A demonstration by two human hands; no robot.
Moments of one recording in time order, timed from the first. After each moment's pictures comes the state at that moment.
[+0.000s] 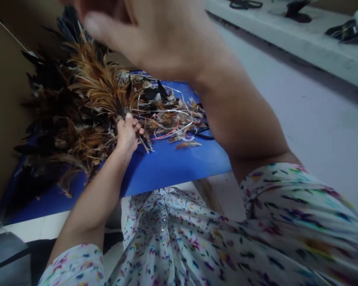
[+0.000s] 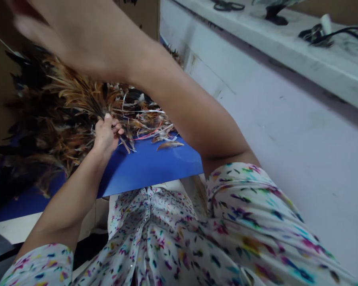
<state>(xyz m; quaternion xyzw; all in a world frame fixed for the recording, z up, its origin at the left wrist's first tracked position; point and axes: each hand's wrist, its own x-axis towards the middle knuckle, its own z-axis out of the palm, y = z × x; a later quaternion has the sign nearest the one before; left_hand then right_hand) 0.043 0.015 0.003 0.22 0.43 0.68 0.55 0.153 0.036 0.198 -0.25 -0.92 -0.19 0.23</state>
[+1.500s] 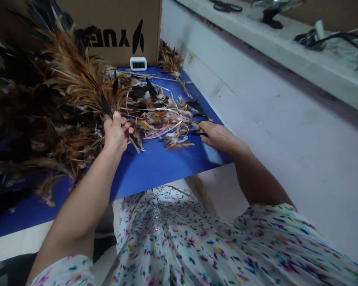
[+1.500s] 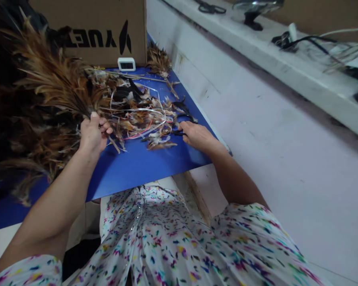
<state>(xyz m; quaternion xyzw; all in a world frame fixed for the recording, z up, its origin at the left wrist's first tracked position) 0.043 0.016 0.004 0.22 0.42 0.68 0.57 0.362 -0.015 0.003 -0.56 -0.83 0.05 0.02</state>
